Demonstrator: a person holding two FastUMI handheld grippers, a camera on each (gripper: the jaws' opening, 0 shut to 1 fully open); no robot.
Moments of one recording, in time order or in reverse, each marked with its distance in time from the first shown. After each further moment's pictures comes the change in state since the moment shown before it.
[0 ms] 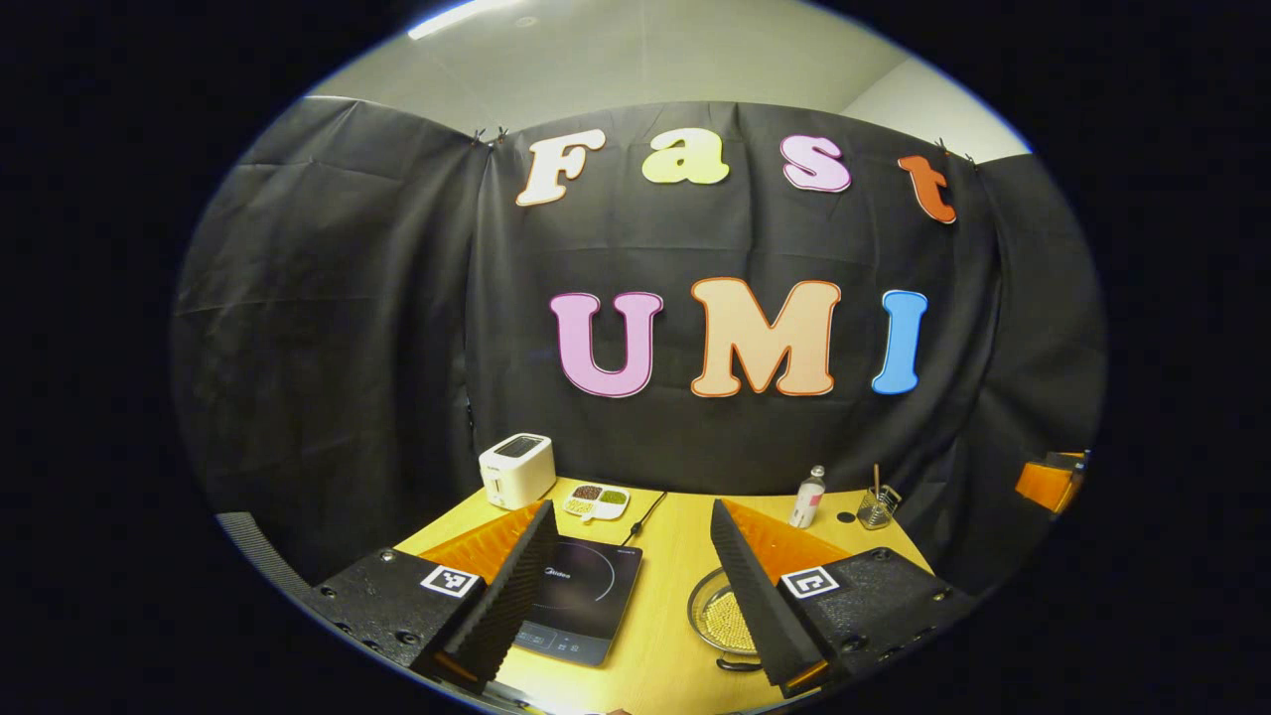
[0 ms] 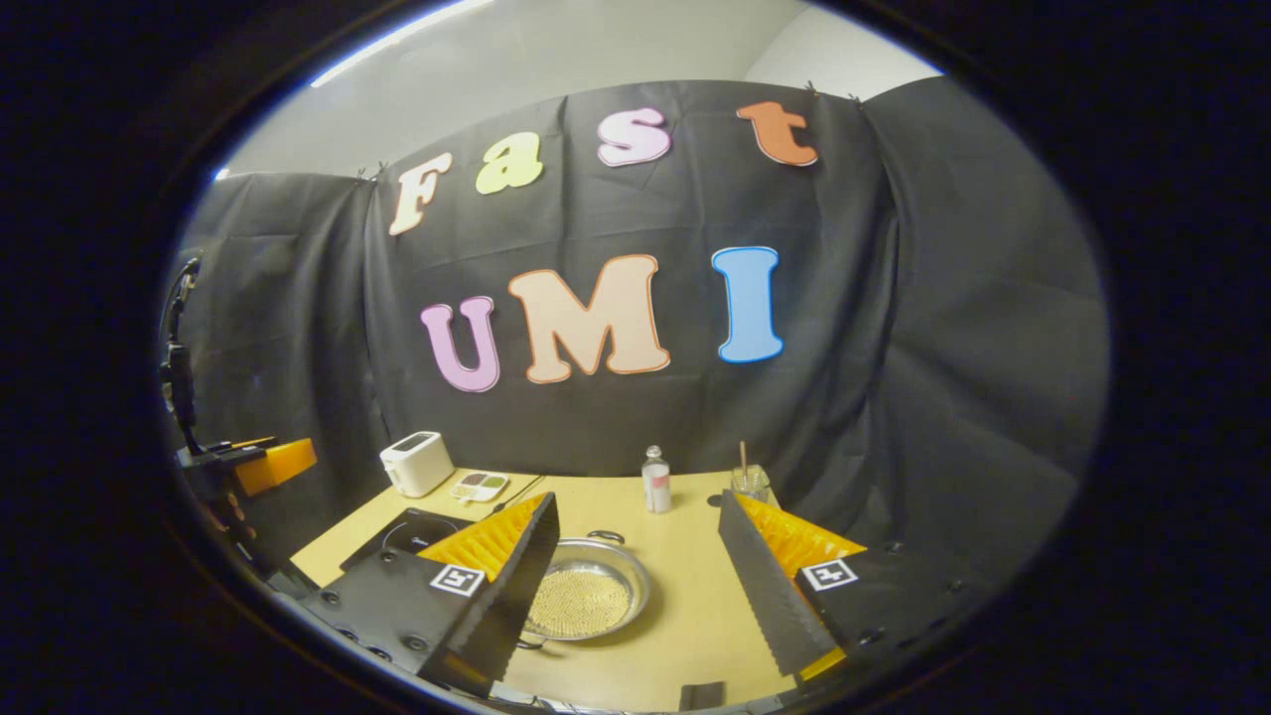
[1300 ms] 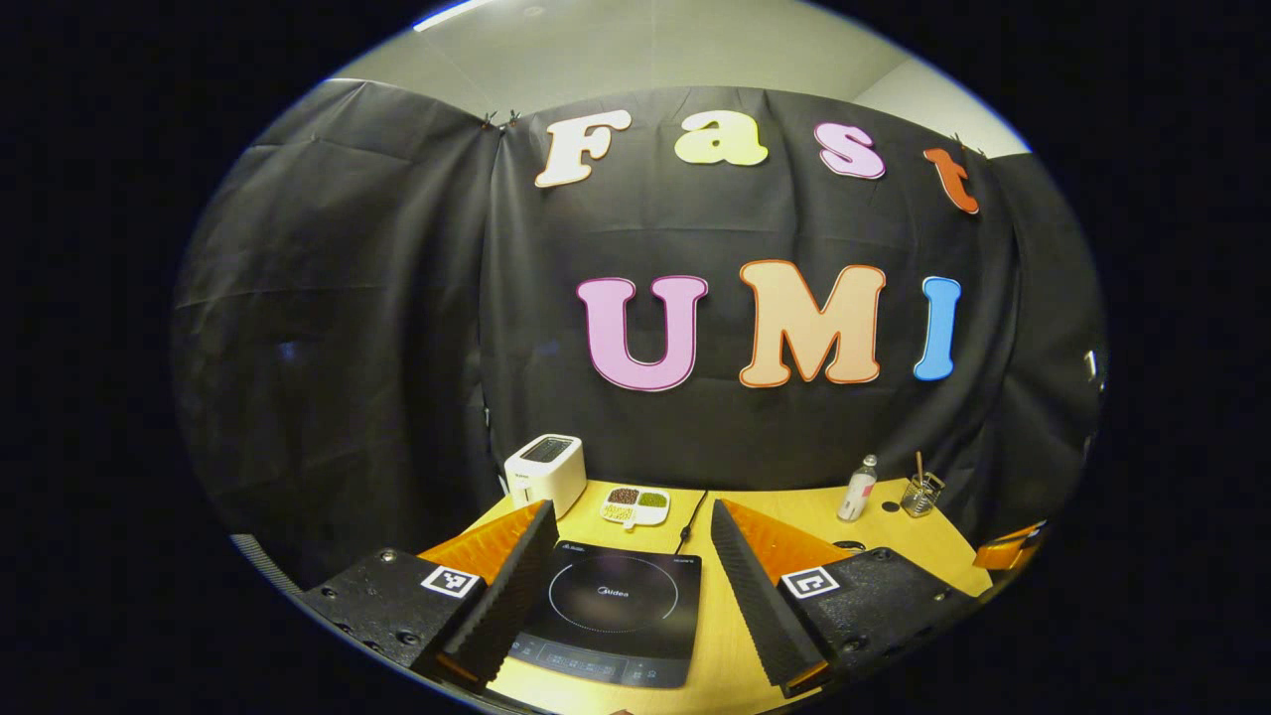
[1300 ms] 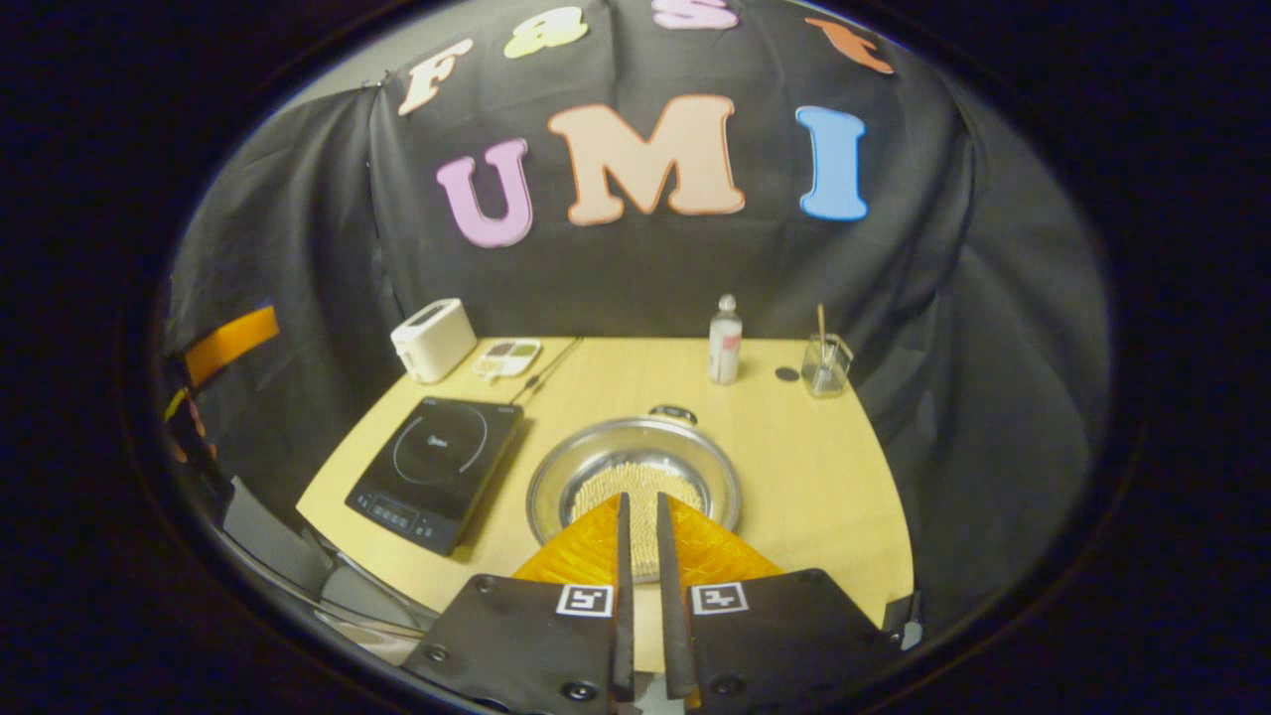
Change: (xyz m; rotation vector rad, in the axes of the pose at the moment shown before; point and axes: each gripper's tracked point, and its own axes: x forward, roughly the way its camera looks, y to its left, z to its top) left arm 0.074 0.103 -0.019 0.019 0.027 -0.011; right arm 0.070 0.099 -0.176 -0.055 0.493 0.020
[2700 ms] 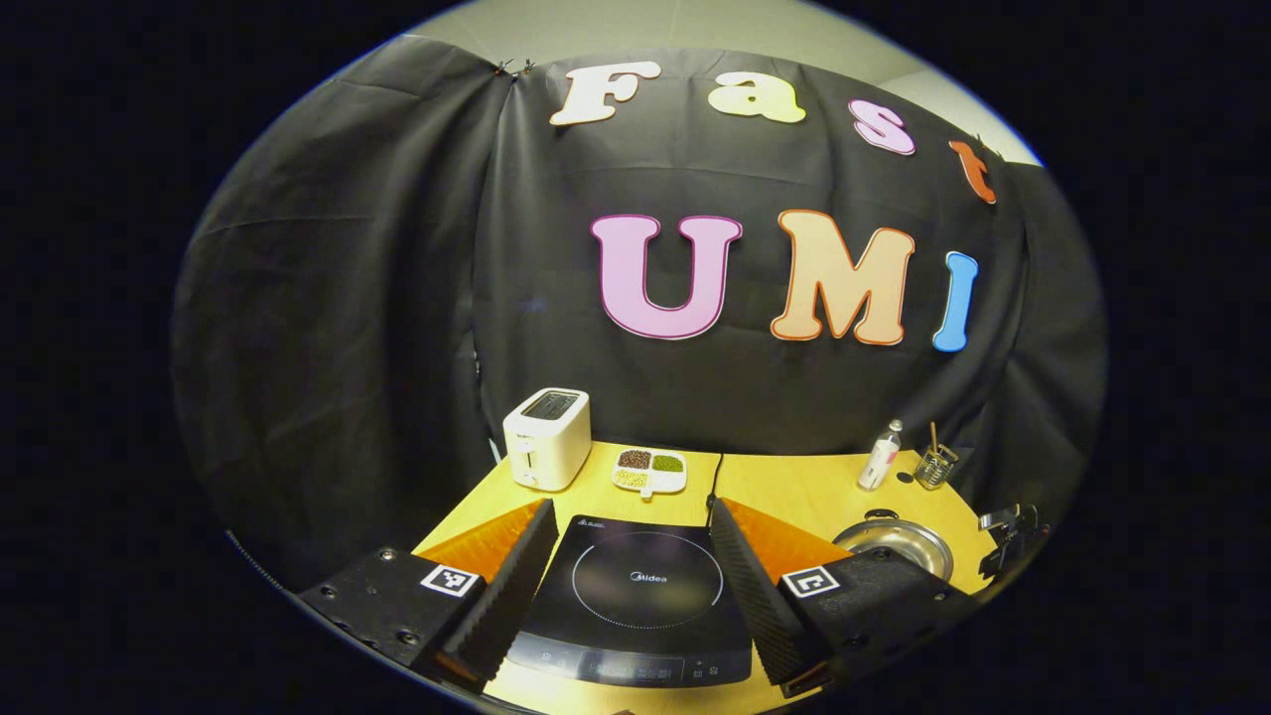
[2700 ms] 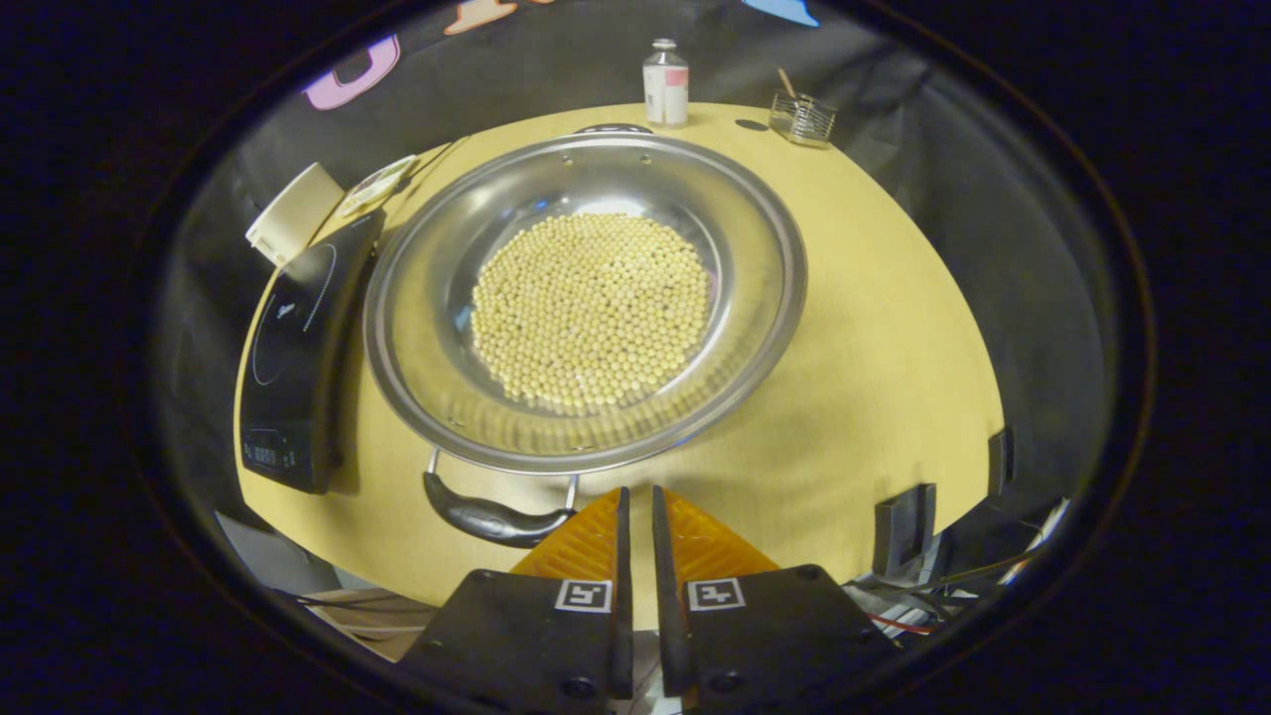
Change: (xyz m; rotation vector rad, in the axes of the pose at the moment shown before) left arm 0.055 0.068 -0.062 -0.036 0.114 -0.067; right arm 0.109 0.007 -0.202 0.173 0.509 -0.213
